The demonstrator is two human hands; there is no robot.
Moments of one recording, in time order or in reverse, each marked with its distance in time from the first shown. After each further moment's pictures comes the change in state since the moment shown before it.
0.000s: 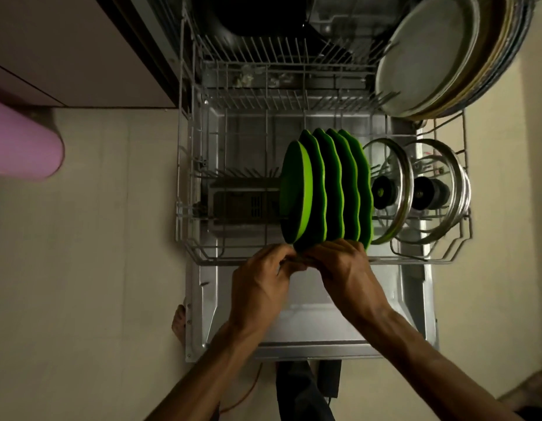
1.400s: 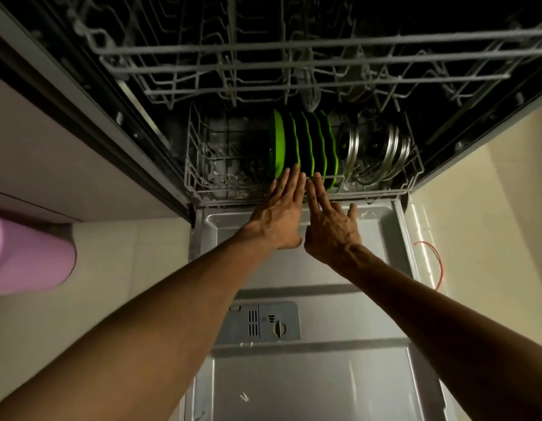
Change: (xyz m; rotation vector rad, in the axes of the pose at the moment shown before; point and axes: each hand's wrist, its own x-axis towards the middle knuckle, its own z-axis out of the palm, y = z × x) left_hand 0.306 0.082 -0.039 0.801 -0.431 0.281; right_hand 0.249 0.039 -0.084 -0.383 -0.153 0.259
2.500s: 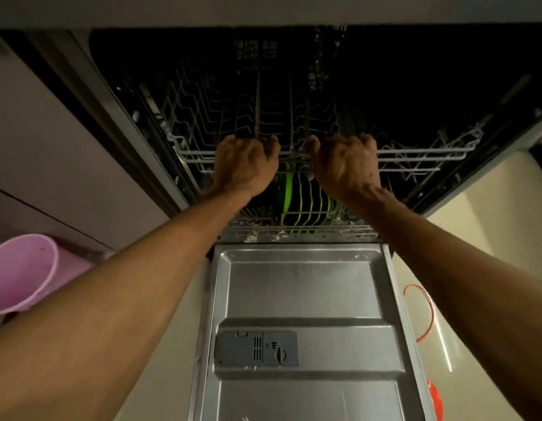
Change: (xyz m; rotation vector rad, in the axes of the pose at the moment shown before) left_hand -0.058 -0.035 -0.195 0.240 0.534 -0.178; right_hand 0.012 -0.015 -0.209 -0.027 0.580 -0.097
